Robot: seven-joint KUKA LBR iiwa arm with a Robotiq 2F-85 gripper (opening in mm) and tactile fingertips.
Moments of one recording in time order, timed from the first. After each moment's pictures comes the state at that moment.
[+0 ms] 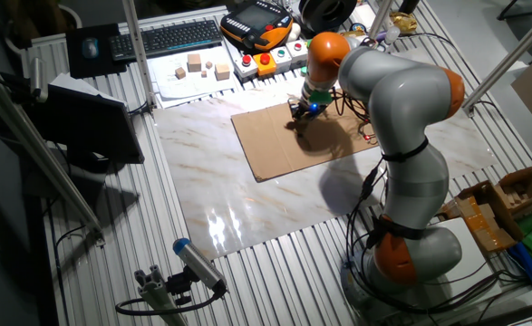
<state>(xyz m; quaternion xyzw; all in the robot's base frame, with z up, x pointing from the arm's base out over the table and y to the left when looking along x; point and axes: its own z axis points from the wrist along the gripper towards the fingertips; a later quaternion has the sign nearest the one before) 0.635 -0.001 0.033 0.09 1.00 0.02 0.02</state>
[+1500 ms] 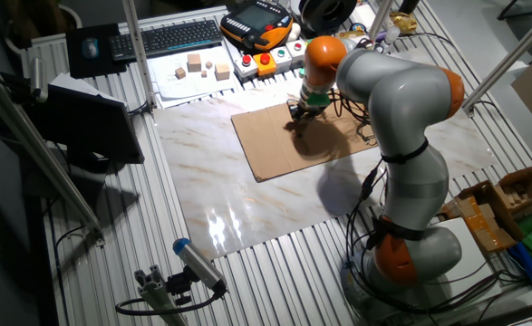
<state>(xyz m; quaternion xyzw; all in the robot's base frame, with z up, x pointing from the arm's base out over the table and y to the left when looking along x) 0.635 -0.001 0.033 0.08 1.00 0.00 0.03</state>
